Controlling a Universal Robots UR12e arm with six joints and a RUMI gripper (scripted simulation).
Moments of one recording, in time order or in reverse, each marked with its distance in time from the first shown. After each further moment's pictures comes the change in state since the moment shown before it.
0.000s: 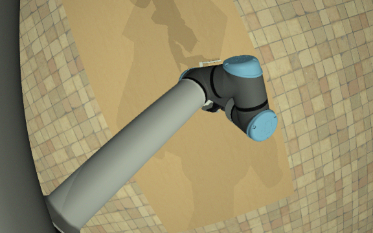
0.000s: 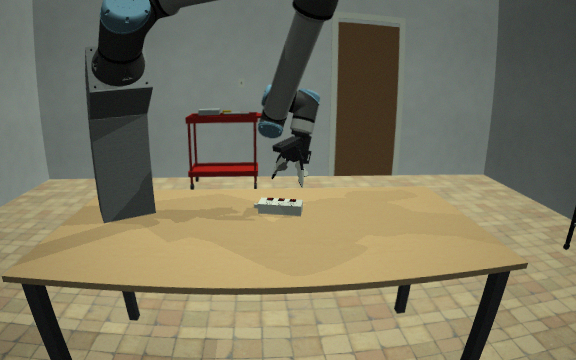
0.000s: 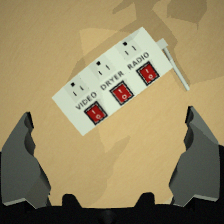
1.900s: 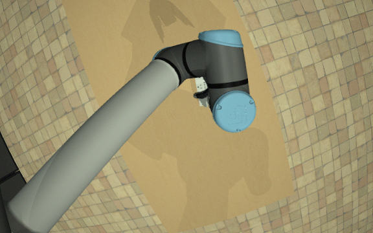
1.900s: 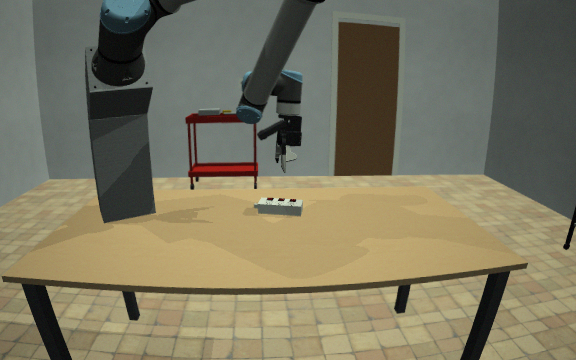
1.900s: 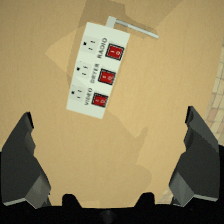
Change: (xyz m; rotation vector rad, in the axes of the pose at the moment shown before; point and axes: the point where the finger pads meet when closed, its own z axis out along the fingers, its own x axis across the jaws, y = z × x) arm 0.025 -0.025 -0.053 -0.253 0.111 0.604
